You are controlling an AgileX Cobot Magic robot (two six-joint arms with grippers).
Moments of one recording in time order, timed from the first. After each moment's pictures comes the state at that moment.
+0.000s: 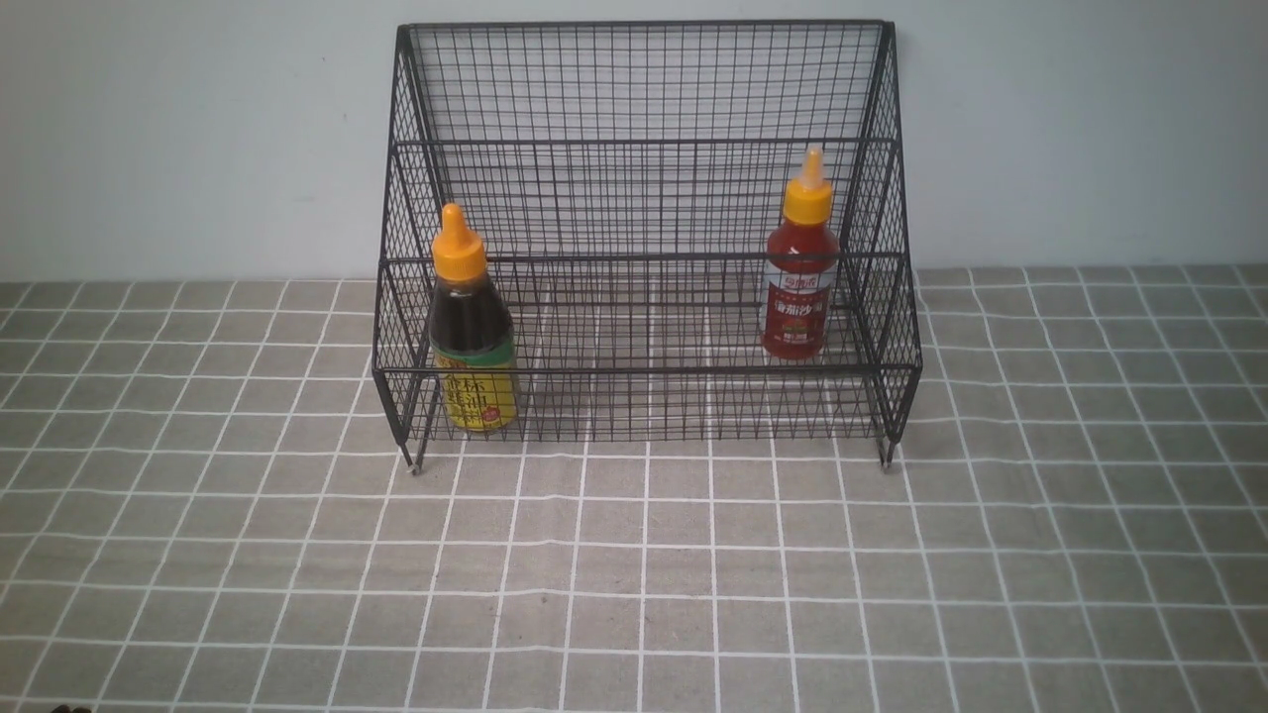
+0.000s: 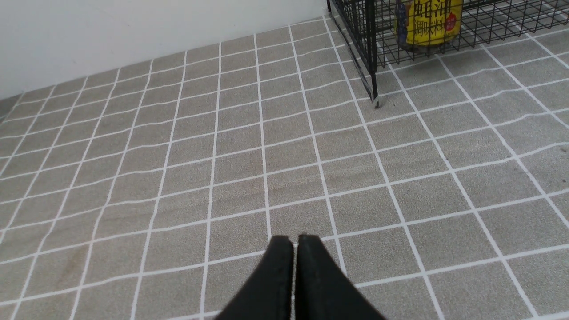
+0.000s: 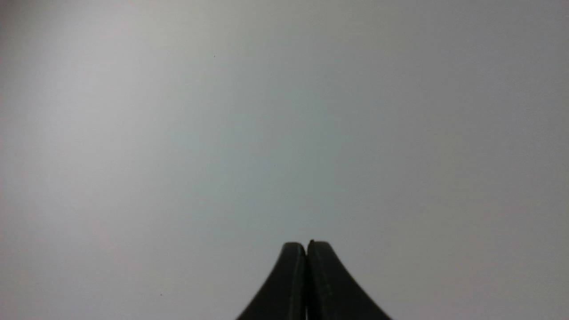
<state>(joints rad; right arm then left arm) 0.34 -0.02 -0.68 -0.18 0.36 0.25 -0.04 -0.01 0.02 -0.04 0.39 0.23</state>
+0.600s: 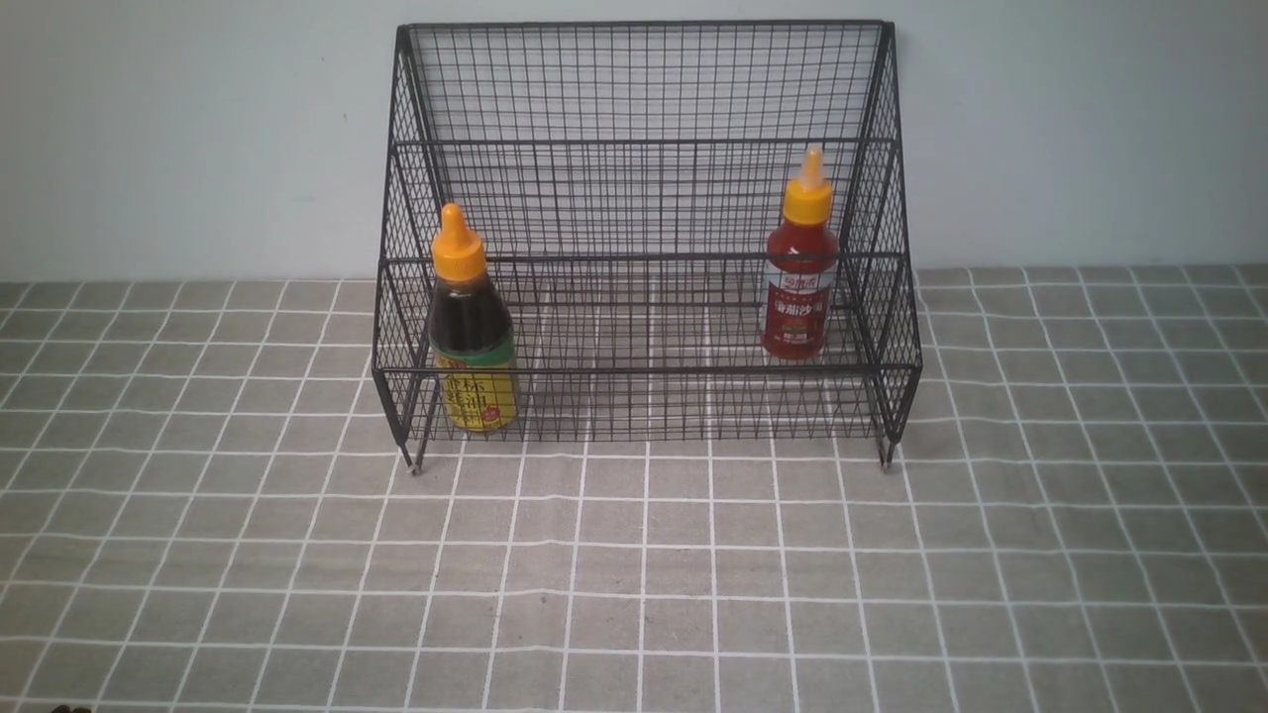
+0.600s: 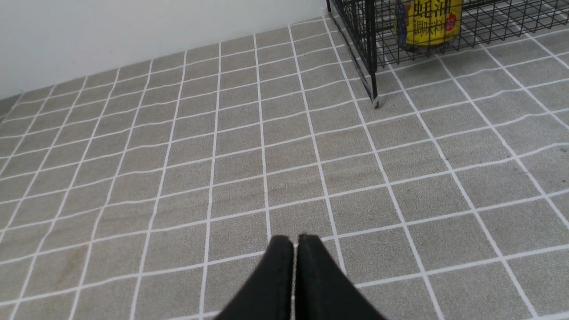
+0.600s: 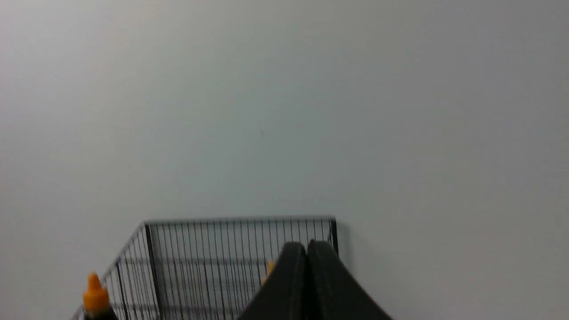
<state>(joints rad) 0.26 -0.02 -0.39 -0.09 0.38 0.25 -0.04 -0.01 0.02 -0.04 0.39 0.23</state>
